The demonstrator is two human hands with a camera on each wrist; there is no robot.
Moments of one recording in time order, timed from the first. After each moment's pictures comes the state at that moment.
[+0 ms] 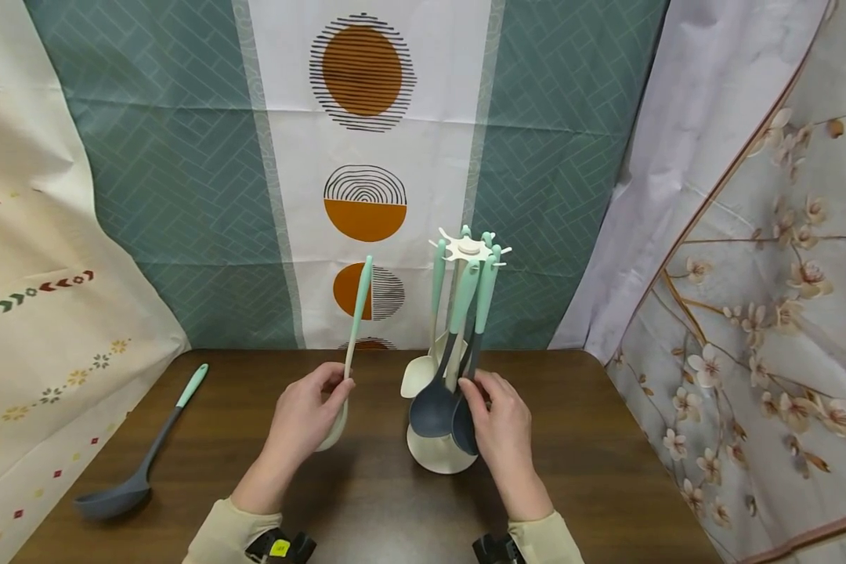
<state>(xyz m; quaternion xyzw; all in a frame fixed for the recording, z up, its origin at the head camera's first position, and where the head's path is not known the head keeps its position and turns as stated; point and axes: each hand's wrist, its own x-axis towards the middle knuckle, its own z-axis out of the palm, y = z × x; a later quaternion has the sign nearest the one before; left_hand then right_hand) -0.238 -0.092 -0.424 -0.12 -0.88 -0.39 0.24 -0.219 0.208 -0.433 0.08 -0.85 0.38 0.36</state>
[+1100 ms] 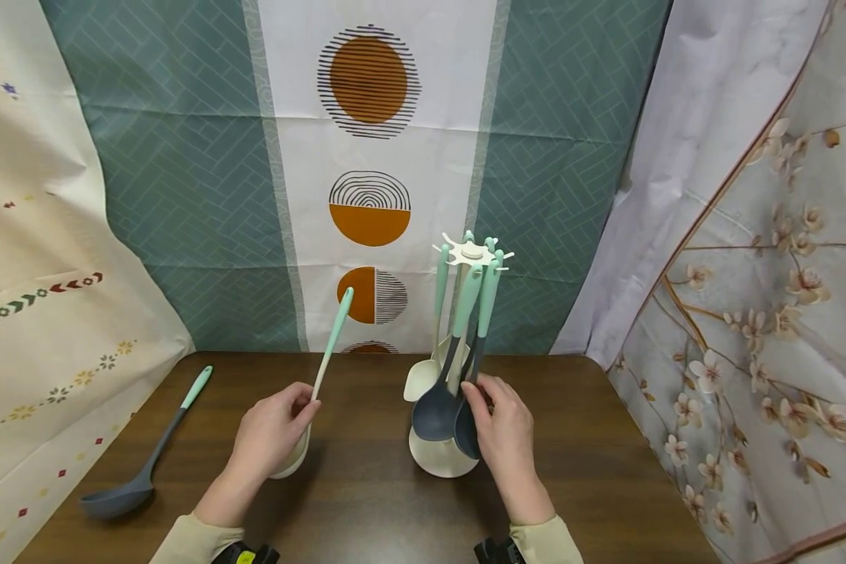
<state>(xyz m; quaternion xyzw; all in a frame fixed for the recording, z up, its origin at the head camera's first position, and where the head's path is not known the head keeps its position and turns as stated) -0.232 -0.146 -0.445 -0.09 -0.93 -0.30 0.20 -0.217 0.207 -0.435 0.07 -0.85 0.38 0.36</state>
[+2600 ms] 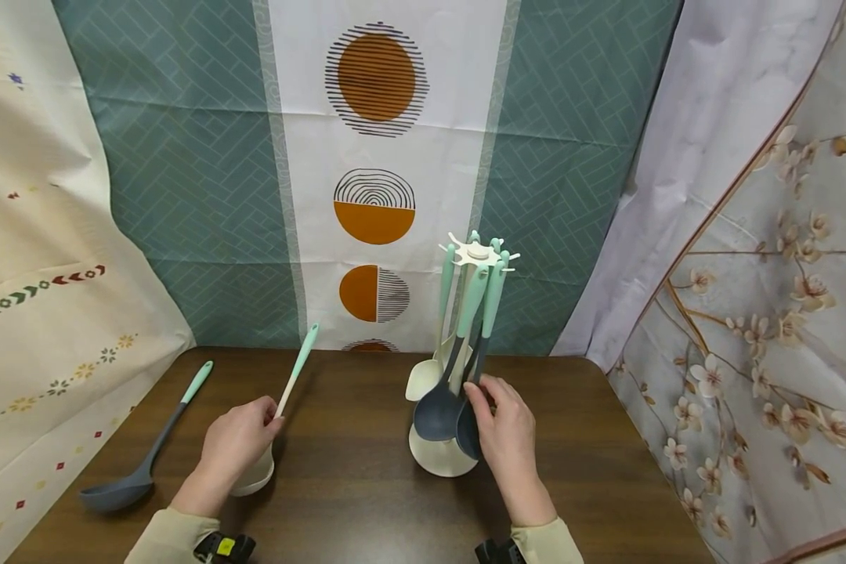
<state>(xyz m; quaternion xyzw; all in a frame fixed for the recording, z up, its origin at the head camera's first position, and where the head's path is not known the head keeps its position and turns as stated) -0.239 -0.203 -0.472 -0.01 -0.97 -0.21 0.09 -0.216 0.208 -0.434 0.07 -0.85 0.37 0.36</state>
